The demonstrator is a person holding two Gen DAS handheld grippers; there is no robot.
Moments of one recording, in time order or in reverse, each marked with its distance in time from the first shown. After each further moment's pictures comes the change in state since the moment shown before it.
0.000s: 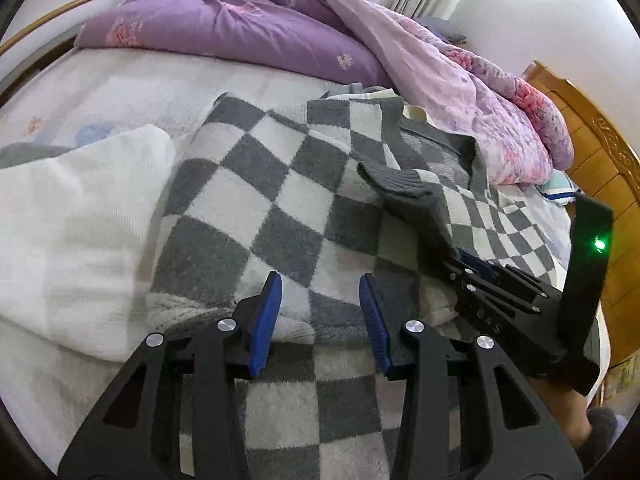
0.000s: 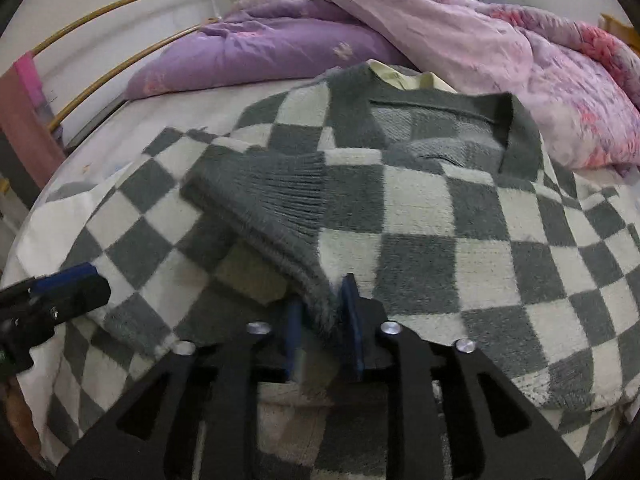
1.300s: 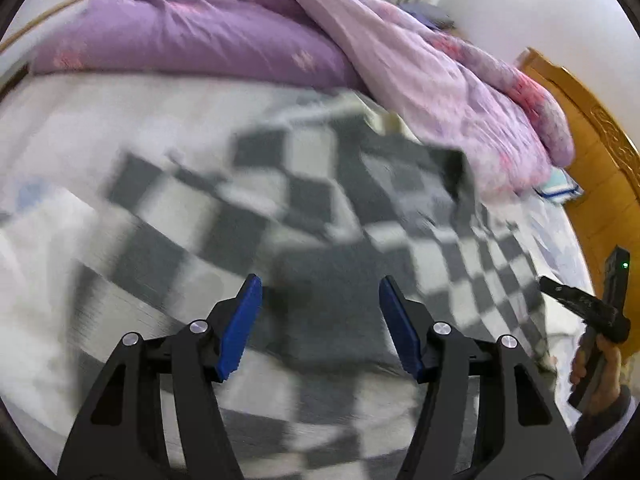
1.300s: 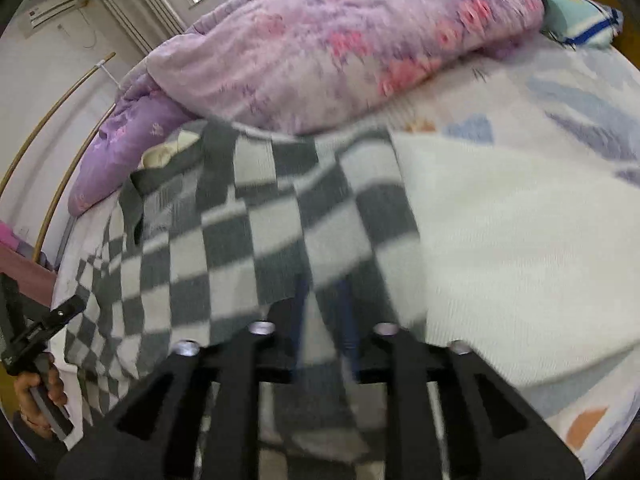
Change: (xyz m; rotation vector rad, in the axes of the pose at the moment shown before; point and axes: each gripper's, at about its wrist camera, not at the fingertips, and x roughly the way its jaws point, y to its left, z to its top) left arm 0.055 -0.048 0.084 0.034 0.039 0.014; right arm -0.074 -0.269 0.013 0.443 0.047 -0.037
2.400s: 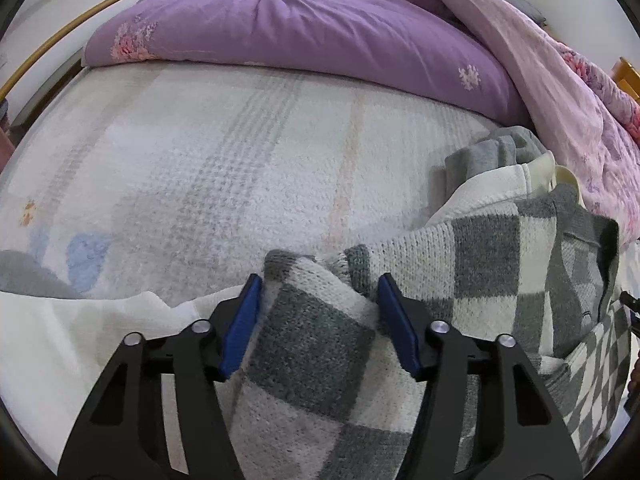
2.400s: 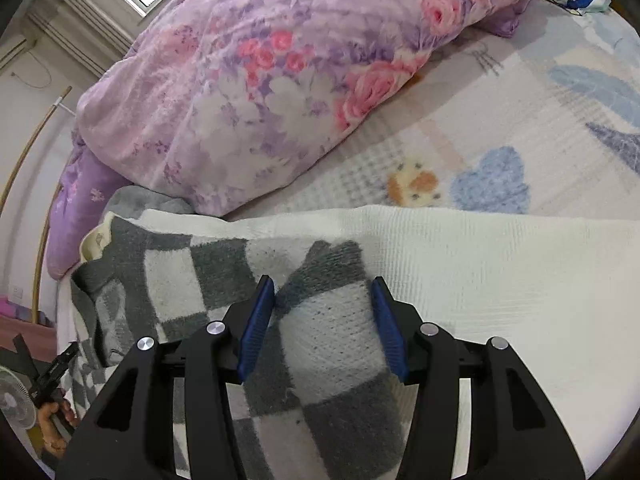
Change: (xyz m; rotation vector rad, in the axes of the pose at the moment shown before) left arm 0.077 0.106 0.077 -0.082 0.081 0.282; right arm 0.094 -0.043 0.079 0.159 0.070 -0.046
